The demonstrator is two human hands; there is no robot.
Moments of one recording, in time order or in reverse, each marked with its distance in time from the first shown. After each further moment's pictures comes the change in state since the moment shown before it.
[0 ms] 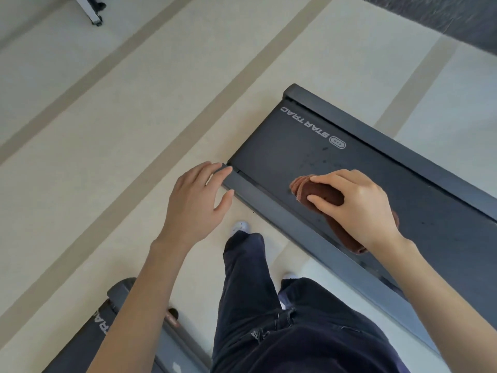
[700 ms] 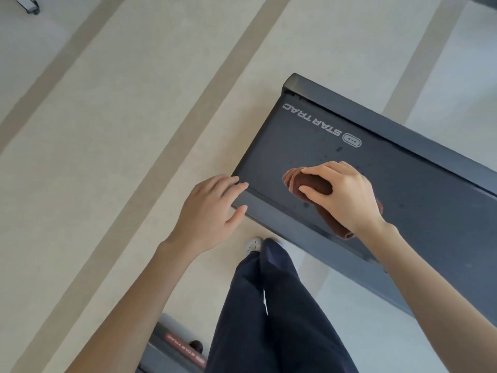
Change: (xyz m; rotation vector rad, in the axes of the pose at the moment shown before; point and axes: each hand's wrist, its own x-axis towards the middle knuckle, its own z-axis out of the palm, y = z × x) left_hand 0.186 -0.159 0.061 -0.085 -0.208 0.253; right_hand 0.208 0.003 0.145 -0.001 -0.051 0.167
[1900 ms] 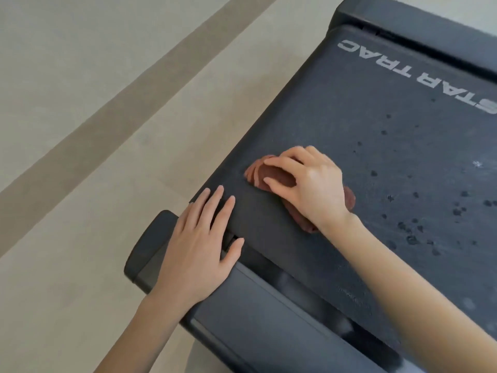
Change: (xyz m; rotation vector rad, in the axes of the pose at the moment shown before) left_hand 0.192 -0.262 0.615 0.150 0.116 -0.175; right_hand 0.191 0.311 0.620 -0.120 0.302 -0.354
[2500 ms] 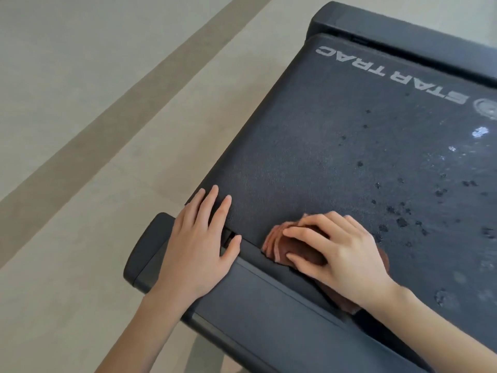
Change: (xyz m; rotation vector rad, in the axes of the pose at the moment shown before) left_hand -0.001 0.000 -0.003 -0.028 0.007 0.035; right_hand -0.106 -0.029 -0.058 -0.055 -0.150 -0.066
